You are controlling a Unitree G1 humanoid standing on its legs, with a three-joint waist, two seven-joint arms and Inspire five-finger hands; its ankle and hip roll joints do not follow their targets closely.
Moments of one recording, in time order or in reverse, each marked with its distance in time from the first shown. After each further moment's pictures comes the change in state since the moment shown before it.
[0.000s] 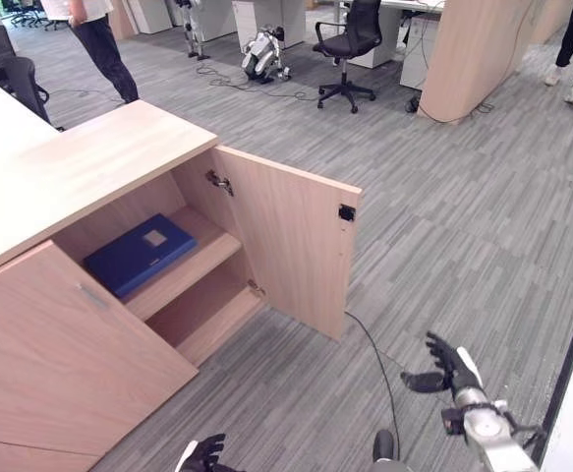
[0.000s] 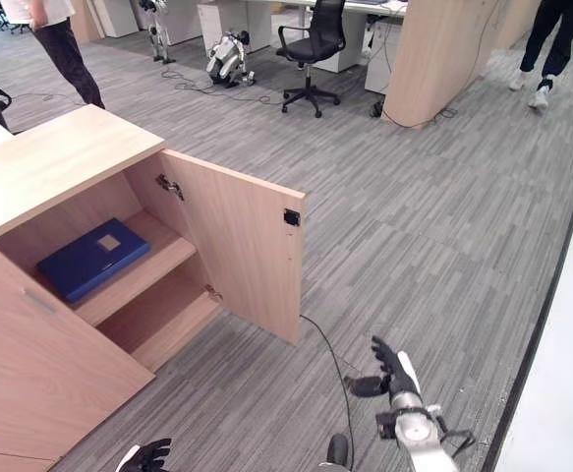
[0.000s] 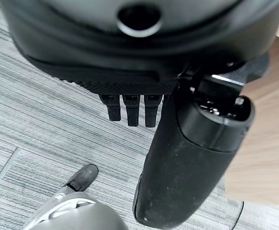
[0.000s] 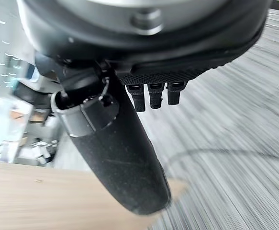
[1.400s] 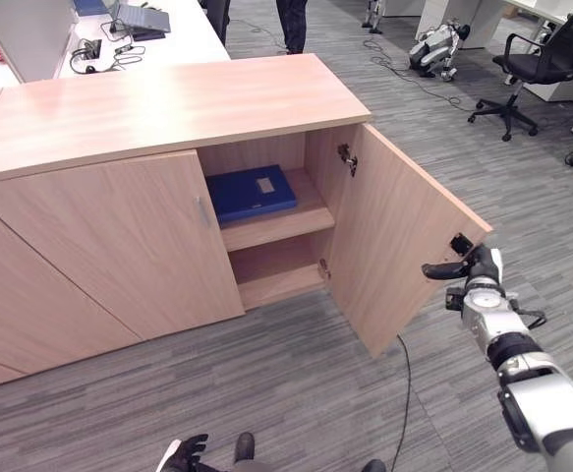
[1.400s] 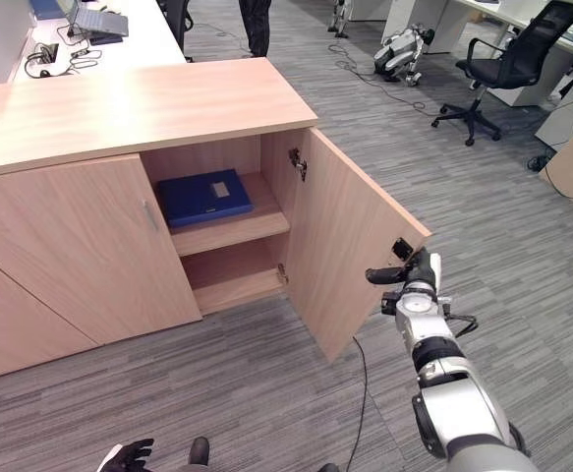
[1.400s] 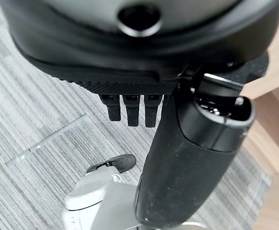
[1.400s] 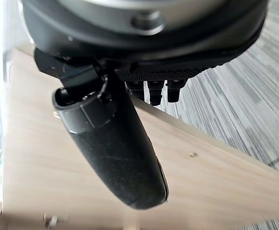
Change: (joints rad) left arm -0.015 0.052 0.015 0.038 -0.051 0.003 0.031; right arm -0.511 0.032 0.153 0.334 0.275 0.073 -0.152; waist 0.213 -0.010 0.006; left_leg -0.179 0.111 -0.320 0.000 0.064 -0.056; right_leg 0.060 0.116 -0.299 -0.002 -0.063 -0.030
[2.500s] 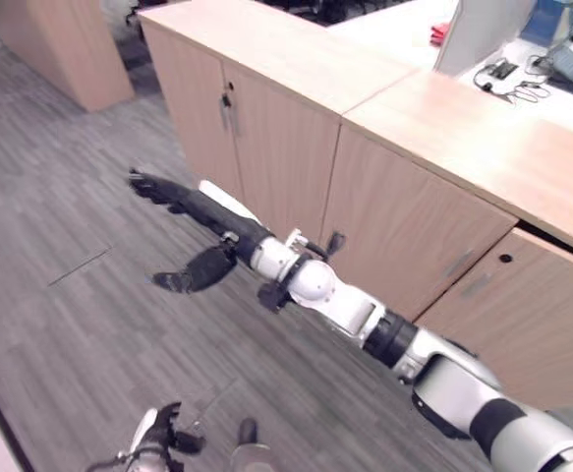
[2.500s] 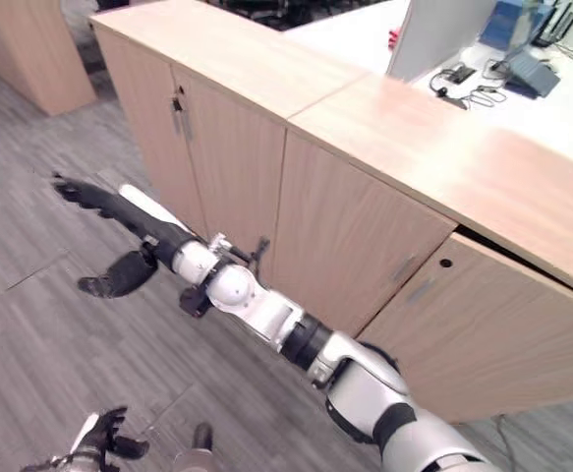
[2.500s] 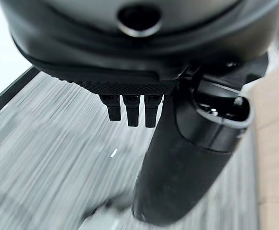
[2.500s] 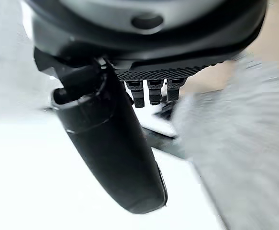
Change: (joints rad) left arm -0.051 0.038 0.001 0.019 0.046 0.038 0.078; right arm -0.207 0.319 0.517 -0.492 -0.128 -0.116 0.315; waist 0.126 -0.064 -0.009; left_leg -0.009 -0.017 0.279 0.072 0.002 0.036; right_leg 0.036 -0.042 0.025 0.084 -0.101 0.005
